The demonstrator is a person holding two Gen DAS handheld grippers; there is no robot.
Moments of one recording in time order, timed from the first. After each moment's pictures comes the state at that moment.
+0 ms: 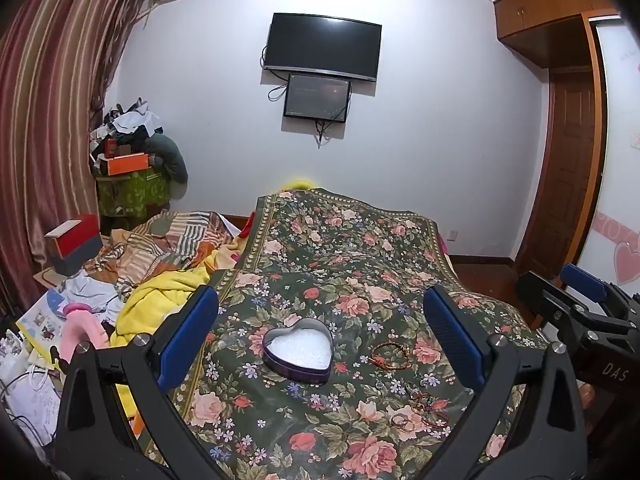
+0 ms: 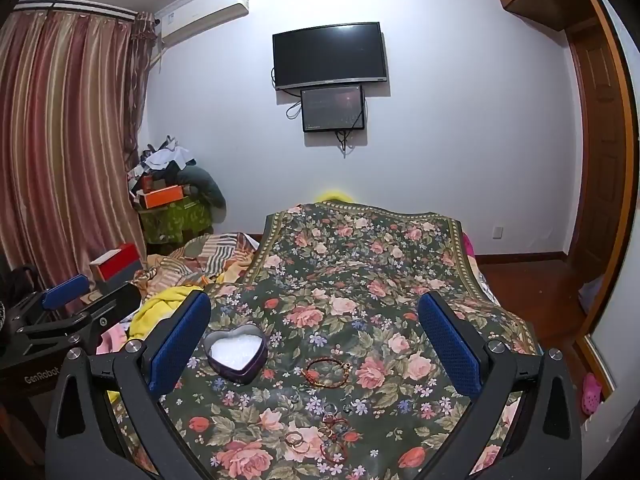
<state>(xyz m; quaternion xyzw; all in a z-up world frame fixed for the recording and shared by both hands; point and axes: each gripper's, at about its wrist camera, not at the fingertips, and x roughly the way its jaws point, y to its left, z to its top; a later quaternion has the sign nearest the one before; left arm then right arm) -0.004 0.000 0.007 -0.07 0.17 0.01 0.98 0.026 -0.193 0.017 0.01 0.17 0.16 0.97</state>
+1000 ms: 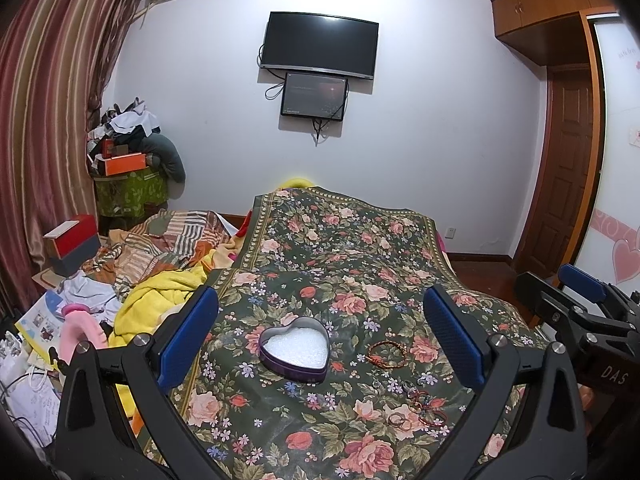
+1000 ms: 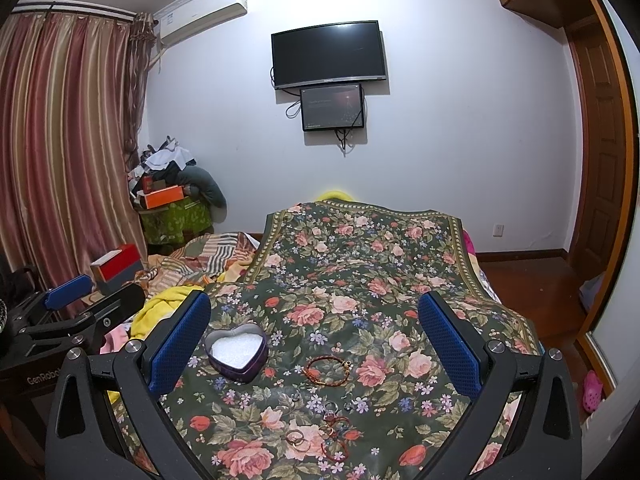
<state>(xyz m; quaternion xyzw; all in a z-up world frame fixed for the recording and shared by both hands) -0.003 -0.003 0.003 -0.06 0.17 0.01 0.98 0.024 -0.193 0.016 0.01 0.17 0.16 0.97</state>
